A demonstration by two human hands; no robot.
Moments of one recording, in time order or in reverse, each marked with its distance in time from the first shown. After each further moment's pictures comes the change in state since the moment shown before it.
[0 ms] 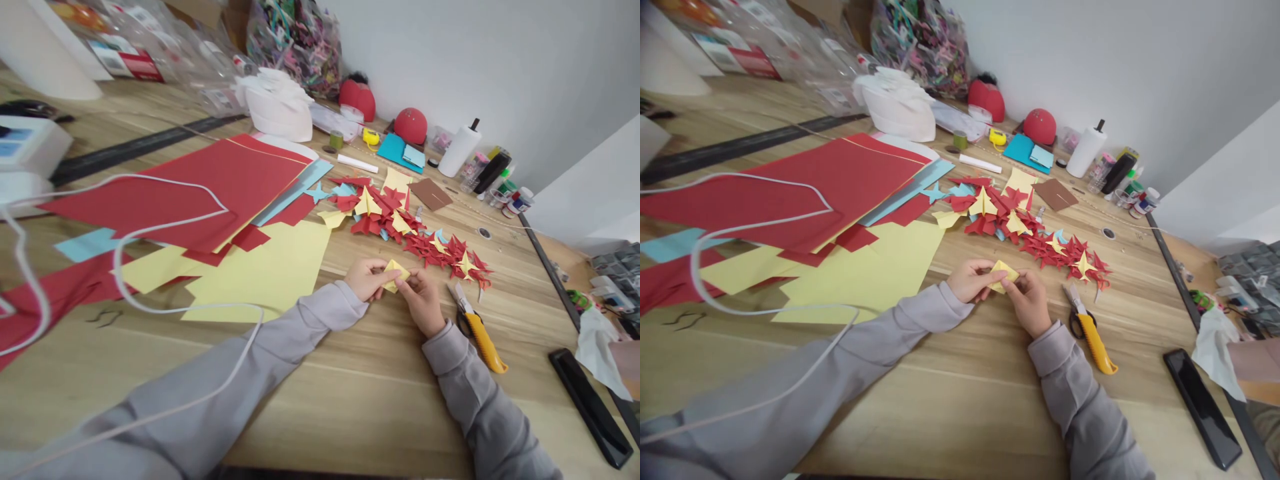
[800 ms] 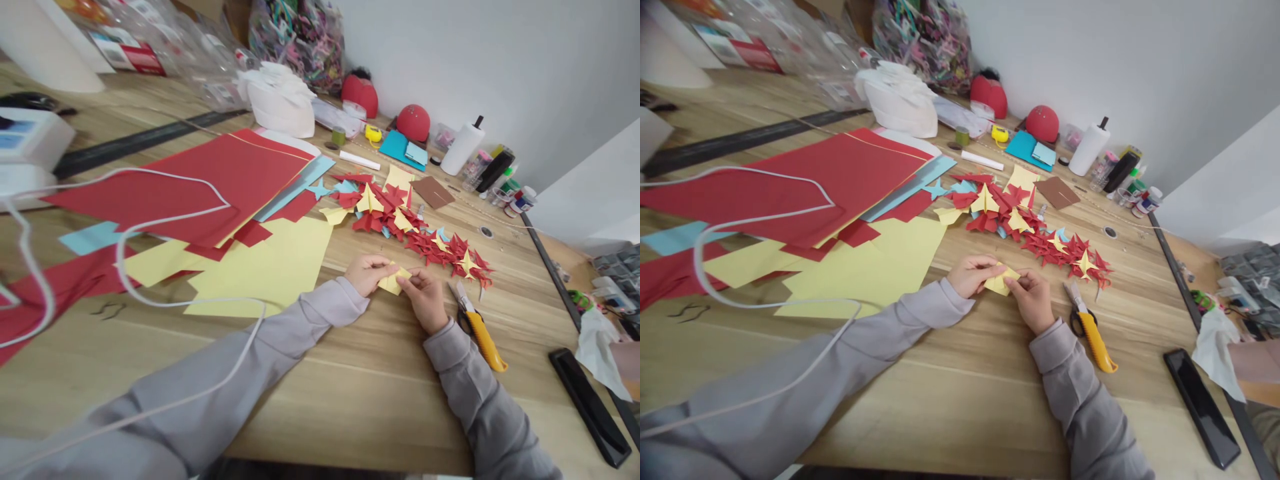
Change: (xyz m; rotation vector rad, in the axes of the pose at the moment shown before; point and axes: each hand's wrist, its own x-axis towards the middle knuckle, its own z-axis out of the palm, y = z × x) left_hand 0.001 0.004 0.001 -0.143 0.090 0.116; right_hand 0.001 0.000 -0.004 0.134 -0.004 0.111
